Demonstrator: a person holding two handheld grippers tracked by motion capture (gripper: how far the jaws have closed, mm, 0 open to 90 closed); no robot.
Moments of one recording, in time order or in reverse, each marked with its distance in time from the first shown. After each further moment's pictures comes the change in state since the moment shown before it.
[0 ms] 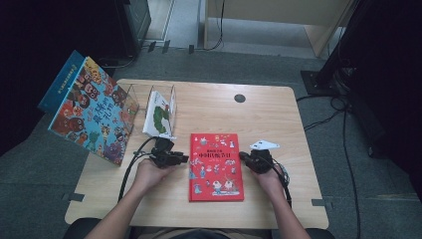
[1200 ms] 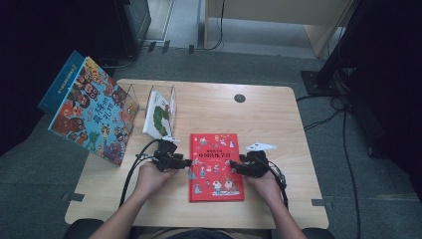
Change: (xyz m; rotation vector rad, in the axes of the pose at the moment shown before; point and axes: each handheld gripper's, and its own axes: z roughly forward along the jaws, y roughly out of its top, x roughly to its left) left arm -0.020 -0.002 -0.003 0.001 -0.004 -0.001; right arm 0.021 0.004 -0.005 0.065 0.071 0.099
